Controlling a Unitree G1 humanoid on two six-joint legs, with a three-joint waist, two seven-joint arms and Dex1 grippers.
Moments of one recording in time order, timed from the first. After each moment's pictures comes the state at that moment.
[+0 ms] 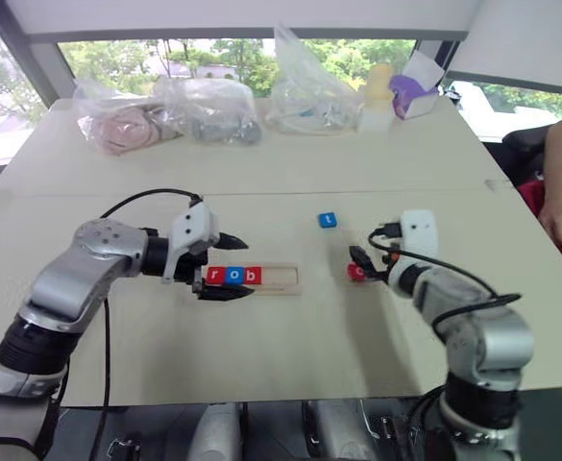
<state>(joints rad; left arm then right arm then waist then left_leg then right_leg) -0.50 0.83 -0.14 -0.25 -0.46 0.59 -1.20 -0.34 -0.37 -0.18 -0.53 0.27 1.22 0.37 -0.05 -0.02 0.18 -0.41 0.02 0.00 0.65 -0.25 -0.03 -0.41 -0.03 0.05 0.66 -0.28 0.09</state>
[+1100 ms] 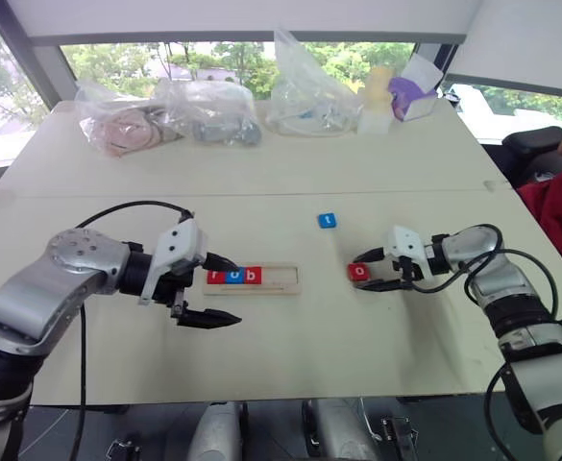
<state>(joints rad) -0.38 0.95 -0.08 -0.42 -0.56 0.69 -1.22 -0.68 -0.69 0.21 0.71 0.08 -0.20 1.43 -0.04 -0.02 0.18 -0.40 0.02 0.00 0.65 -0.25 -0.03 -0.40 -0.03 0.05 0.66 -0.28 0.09</state>
